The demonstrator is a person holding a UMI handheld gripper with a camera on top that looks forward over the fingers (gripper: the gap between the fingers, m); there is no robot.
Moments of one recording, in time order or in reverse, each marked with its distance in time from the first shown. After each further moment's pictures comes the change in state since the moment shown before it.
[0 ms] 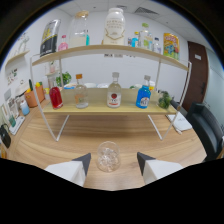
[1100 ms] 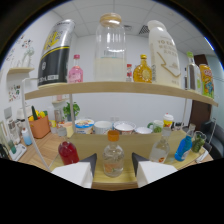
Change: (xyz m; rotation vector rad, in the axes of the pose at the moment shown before) arm -0.094 -0.154 0.087 0.342 -0.070 0.008
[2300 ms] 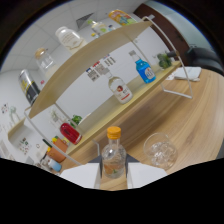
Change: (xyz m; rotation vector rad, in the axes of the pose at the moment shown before) arm -0.006 0.099 -0.087 -0.114 -0.050 0.696
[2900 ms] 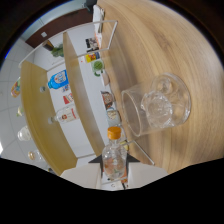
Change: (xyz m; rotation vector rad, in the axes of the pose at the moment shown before) arm -0.004 -0.010 0.025 -0.048 -0.283 1.133
